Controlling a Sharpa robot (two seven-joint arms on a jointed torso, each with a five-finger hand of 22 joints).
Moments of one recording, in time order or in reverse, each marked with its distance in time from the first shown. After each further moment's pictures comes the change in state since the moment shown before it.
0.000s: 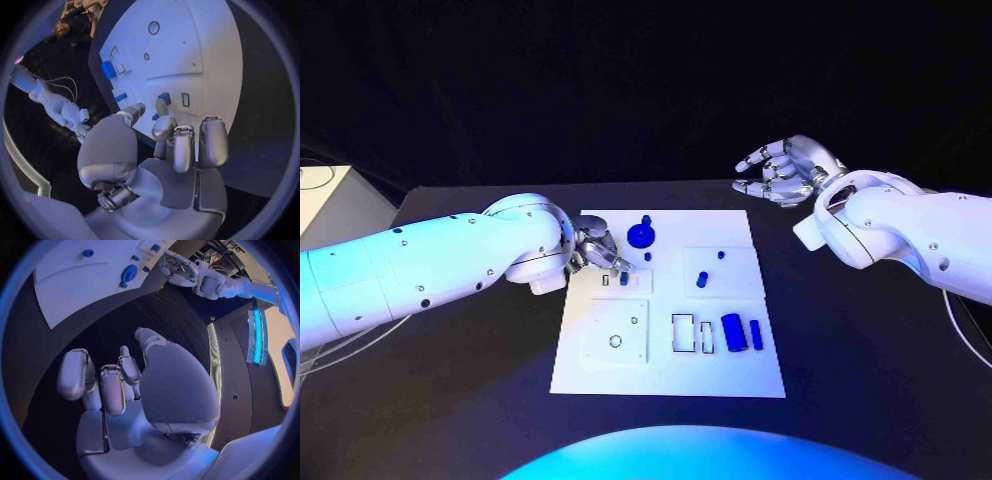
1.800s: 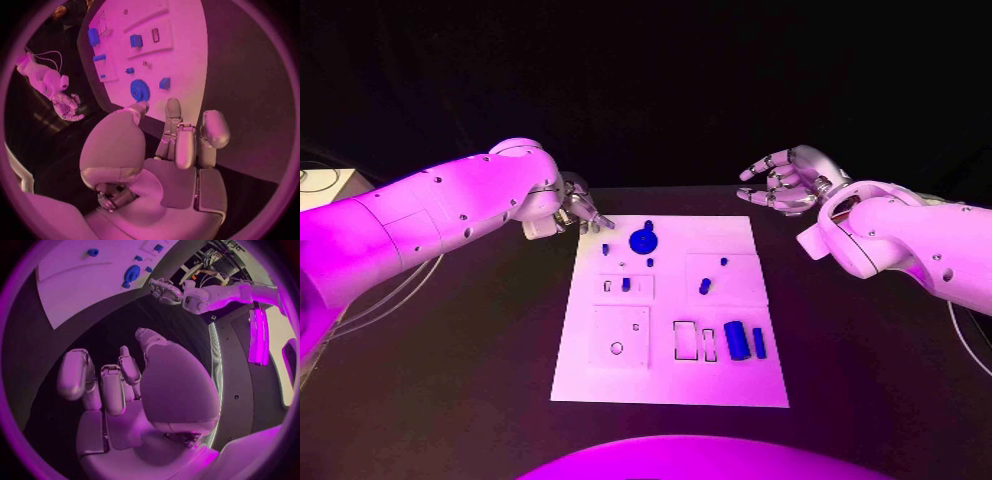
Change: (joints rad) left arm 0.083 0.191 0.043 -0.483 0.053 0.192 0.011; left_hand 0.170 0.025 -0.080 0.096 -0.001 -0.204 0.107 -0.116 -0.064 -0.274 0.091 -0.319 -0.396 0.002 0.066 -0.081 0.001 0.000 -0.106 0.059 -0.095 -0.162; right arm -0.002 0.011 0.000 -0.013 0.007 0.000 0.007; right_hand -0.008 0.000 0.003 0.003 0.000 -0.004 -0.003 0.000 -0.001 0.000 0.000 0.000 -0.002 0.000 0.000 0.000 -0.001 0.000 0.000 0.000 0.000 0.000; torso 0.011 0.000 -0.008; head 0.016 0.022
